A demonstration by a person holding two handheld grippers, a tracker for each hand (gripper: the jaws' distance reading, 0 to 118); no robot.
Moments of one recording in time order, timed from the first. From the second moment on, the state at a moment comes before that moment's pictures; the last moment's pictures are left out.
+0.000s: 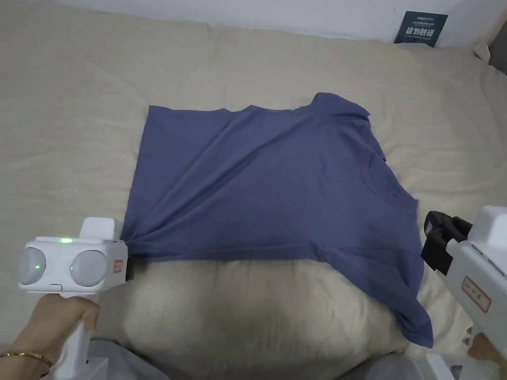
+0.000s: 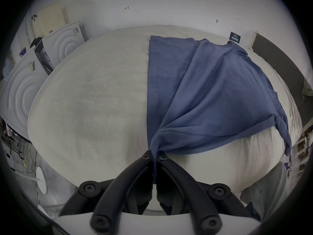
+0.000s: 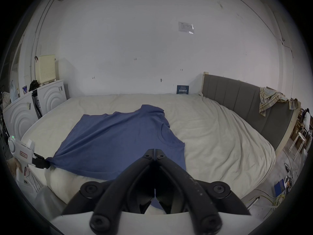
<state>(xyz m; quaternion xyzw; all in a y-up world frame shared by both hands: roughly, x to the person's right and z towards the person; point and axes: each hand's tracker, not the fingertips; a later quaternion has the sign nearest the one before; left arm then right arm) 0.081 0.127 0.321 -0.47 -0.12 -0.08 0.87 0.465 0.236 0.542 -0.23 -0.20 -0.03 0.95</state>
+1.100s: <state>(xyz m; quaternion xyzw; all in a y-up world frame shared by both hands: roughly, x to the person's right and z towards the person) 0.071 0.198 0.299 -0.43 -0.13 0.07 0.89 0.573 0.220 0.491 -0.44 -0.16 -0.11 0.88</state>
